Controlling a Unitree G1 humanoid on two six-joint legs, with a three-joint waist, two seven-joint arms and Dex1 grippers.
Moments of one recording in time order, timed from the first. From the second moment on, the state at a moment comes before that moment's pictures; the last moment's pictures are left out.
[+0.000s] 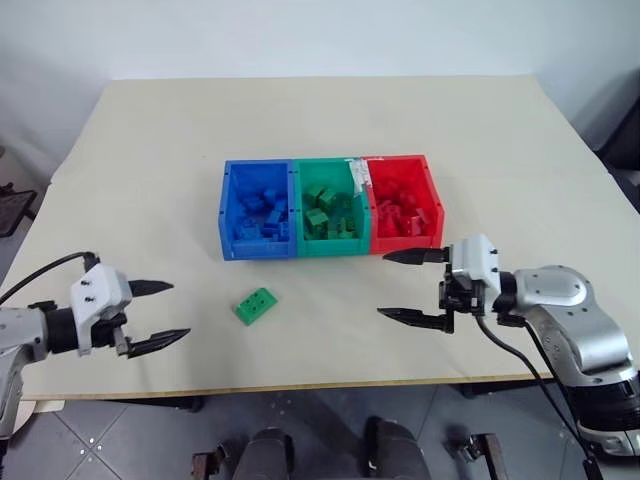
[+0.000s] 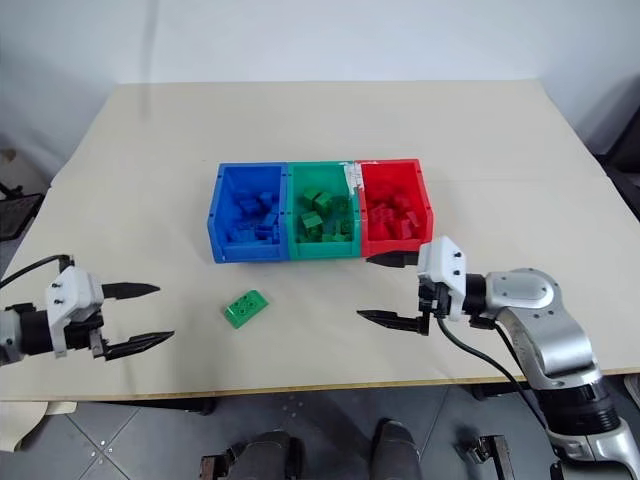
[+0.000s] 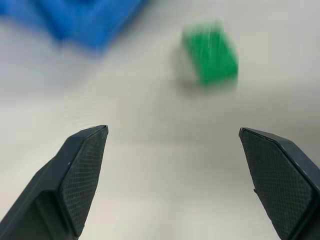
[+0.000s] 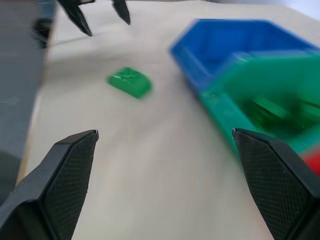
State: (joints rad) left arm 0.10 0.93 0.42 -0.10 -0.35 0.19 -1.15; right arm -0.35 -0.70 0.05 -0.20 0.46 0.22 1.19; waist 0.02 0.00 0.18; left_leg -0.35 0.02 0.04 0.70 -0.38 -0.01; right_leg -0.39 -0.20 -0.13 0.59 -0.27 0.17
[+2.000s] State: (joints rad) left arm -0.64 0.31 -0.16 0.05 -0.13 0.21 -0.62; right arm 0.16 -0.59 -0.34 -0.48 0.50 0.24 0.73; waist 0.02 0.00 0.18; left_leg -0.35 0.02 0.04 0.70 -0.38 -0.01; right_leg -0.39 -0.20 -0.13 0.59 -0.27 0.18
